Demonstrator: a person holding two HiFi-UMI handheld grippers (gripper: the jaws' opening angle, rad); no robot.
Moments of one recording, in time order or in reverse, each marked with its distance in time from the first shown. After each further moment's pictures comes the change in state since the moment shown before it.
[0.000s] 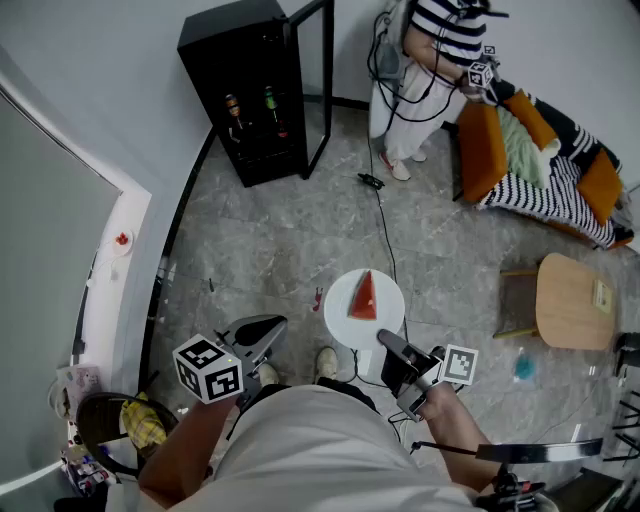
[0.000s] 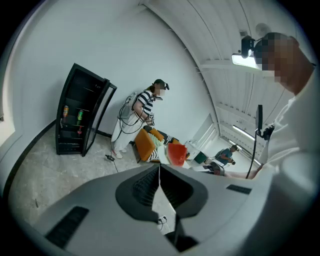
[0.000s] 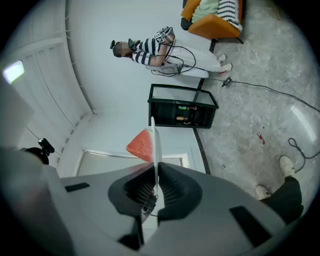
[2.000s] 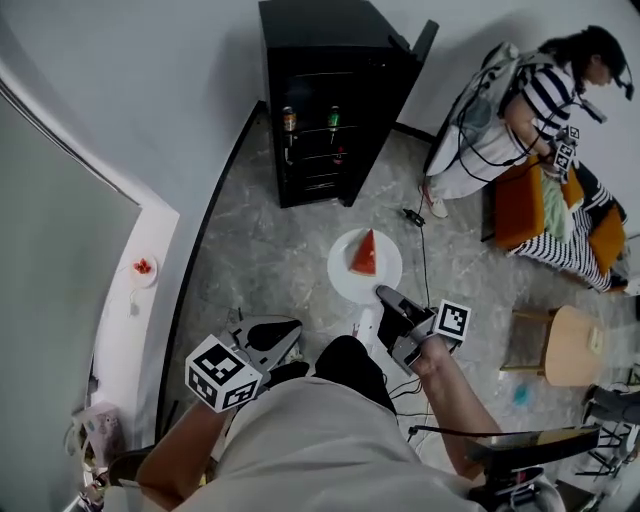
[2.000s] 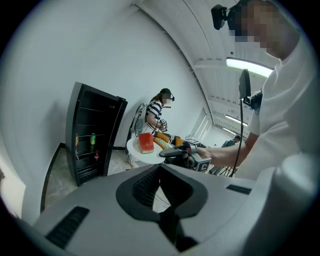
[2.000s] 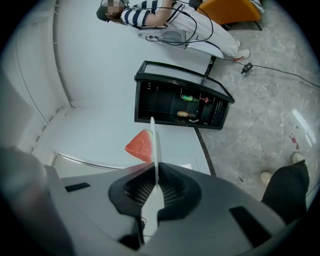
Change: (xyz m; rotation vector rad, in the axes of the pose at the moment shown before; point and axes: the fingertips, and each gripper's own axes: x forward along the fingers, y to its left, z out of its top) left arm -0.114 0.294 0.162 0.187 0.039 -0.063; right arm 0.429 -0.013 0.080 -0.025 -0.012 -0.141
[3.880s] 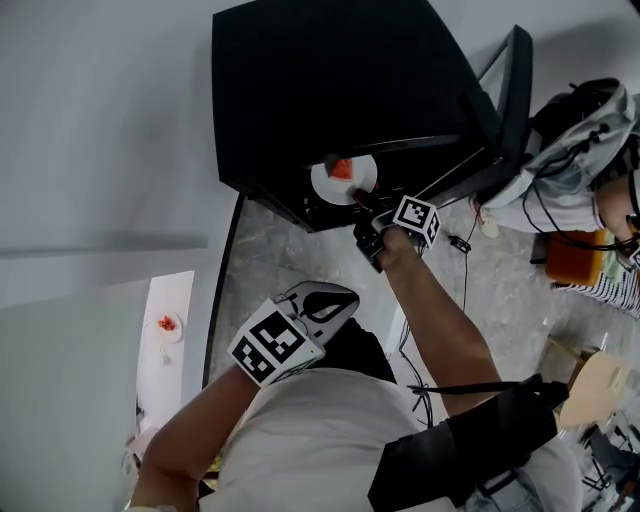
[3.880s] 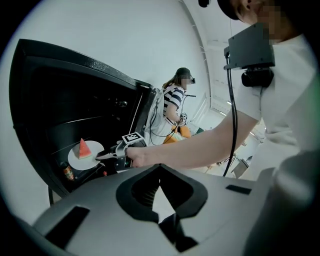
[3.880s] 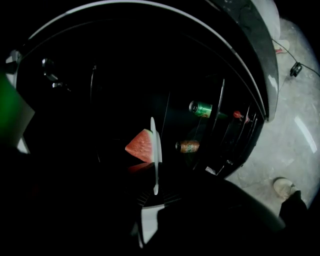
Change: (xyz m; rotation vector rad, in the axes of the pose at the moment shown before) left arm 0.243 0.302 0.194 0.078 0.238 -0.091; right arm 0.453 -0.111 0.367 0.075 -0.028 -0.134
